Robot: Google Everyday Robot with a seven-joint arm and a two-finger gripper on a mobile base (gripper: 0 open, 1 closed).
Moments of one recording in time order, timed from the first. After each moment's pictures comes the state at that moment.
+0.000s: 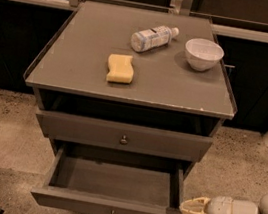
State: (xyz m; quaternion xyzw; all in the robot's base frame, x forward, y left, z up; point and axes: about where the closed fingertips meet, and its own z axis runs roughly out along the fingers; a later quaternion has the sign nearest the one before) arm 0.405 -0.239 0.516 -0.42 0.79 0.31 0.31
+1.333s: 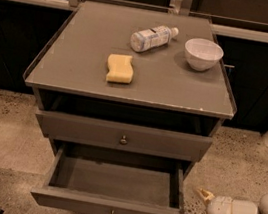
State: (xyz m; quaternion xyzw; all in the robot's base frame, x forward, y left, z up) arm 0.405 -0.239 0.516 -0.42 0.79 0.31 0.31
